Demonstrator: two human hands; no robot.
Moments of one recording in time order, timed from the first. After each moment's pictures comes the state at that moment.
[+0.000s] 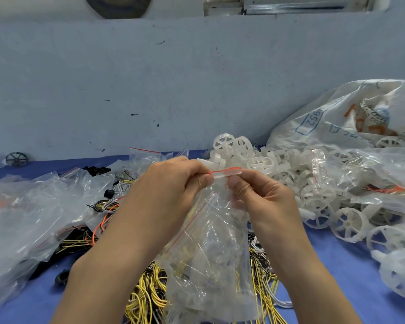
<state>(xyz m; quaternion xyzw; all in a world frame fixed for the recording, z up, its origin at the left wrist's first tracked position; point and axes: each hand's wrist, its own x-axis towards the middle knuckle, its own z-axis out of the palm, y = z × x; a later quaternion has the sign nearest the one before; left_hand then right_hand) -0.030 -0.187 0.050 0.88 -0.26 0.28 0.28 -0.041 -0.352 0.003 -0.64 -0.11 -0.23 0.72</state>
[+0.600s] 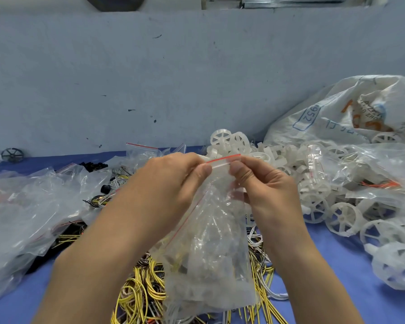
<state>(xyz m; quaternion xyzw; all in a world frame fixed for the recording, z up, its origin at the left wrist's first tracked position) -0.038 -0.188 0.058 0.91 -0.25 0.24 0.24 -0.037 -0.355 0.010 -0.59 -0.08 -0.25 0.76</state>
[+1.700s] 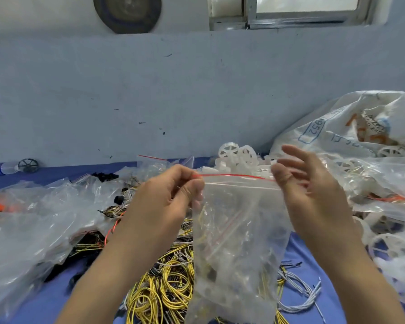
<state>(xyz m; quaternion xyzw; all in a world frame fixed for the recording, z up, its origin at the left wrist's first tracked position) -0.045 -0.169 0.045 0.79 -0.25 0.18 0.53 -0.058 -0.391 0.034 -0.78 -0.03 -0.40 0.49</state>
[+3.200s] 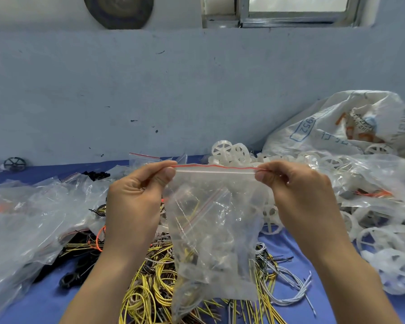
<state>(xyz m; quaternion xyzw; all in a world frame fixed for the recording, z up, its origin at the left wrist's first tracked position) -0.029 -0.167 0.028 0.67 -0.14 0.31 0.66 -0.056 -0.392 0.033 -0.84 -0.03 -0.41 0.35</state>
